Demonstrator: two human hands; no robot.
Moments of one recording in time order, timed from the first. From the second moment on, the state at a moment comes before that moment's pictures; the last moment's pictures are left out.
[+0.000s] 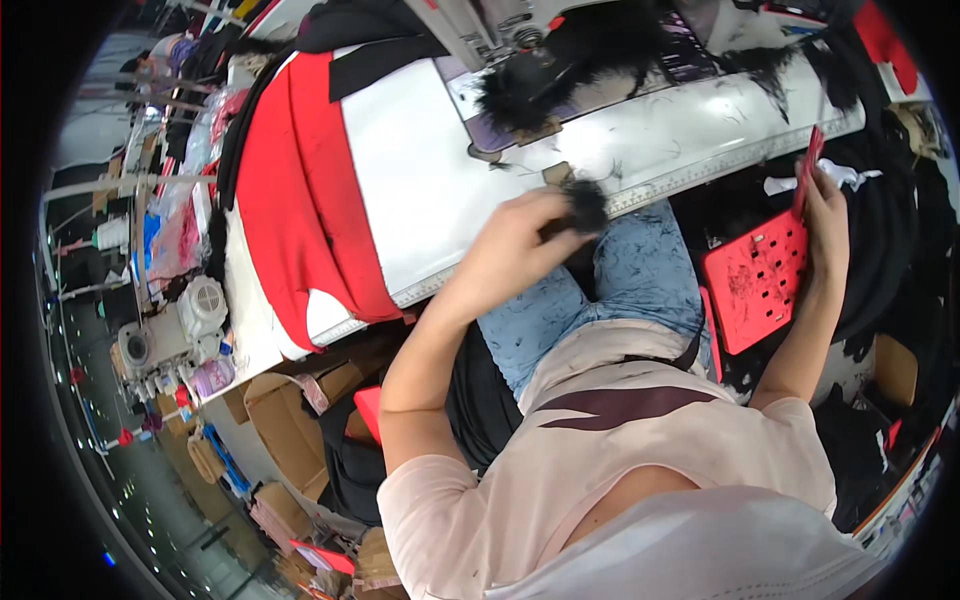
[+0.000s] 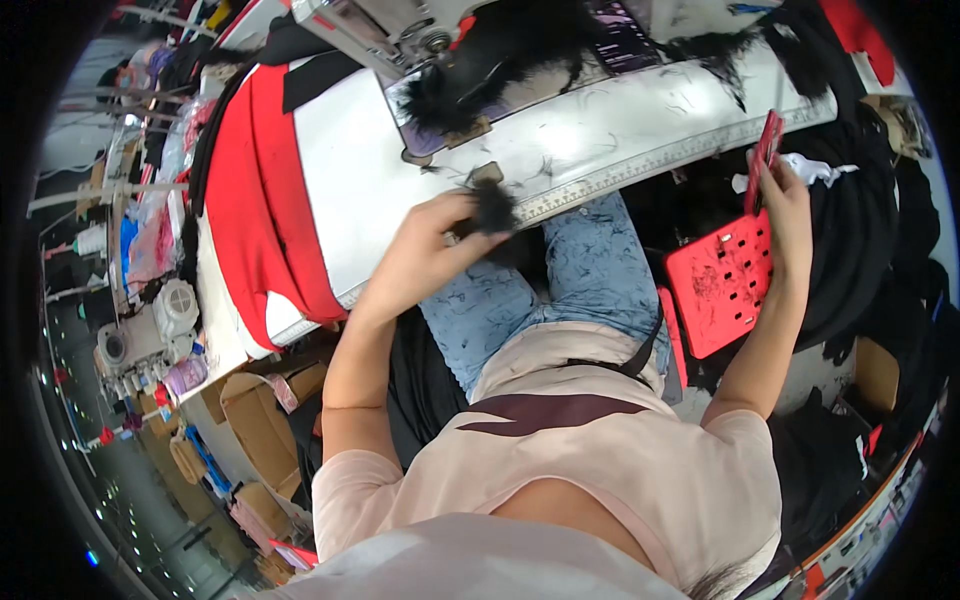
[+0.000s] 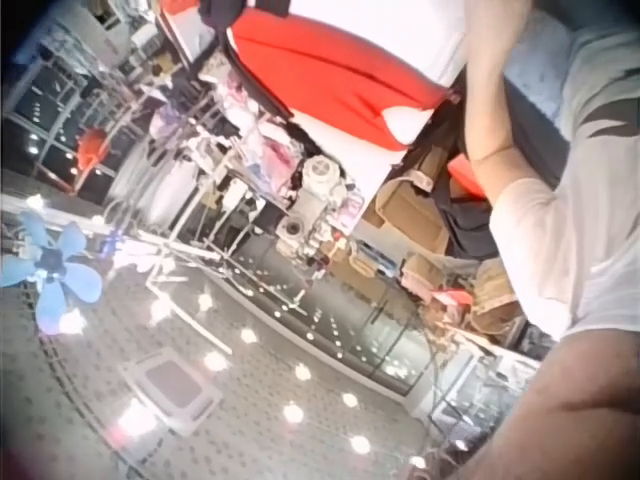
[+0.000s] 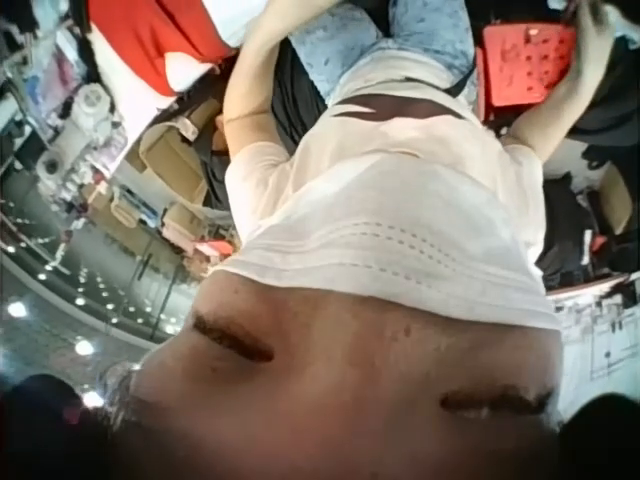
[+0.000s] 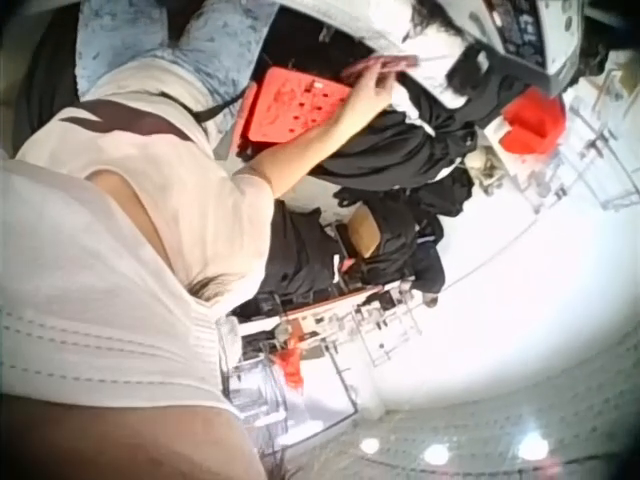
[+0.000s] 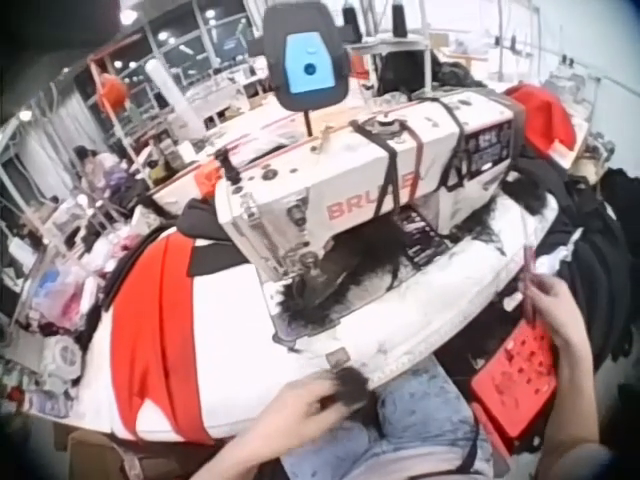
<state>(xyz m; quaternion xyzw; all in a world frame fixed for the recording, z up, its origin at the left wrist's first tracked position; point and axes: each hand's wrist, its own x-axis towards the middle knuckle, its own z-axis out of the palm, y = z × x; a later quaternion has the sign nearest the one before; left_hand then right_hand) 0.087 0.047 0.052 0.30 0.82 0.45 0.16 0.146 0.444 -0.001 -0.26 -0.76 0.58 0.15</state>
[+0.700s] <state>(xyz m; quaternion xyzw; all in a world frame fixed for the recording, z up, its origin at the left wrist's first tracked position) 0.089 0.151 0.052 0.29 0.74 0.60 0.12 0.124 0.355 0.034 0.06 -0.71 0.70 -0.03</state>
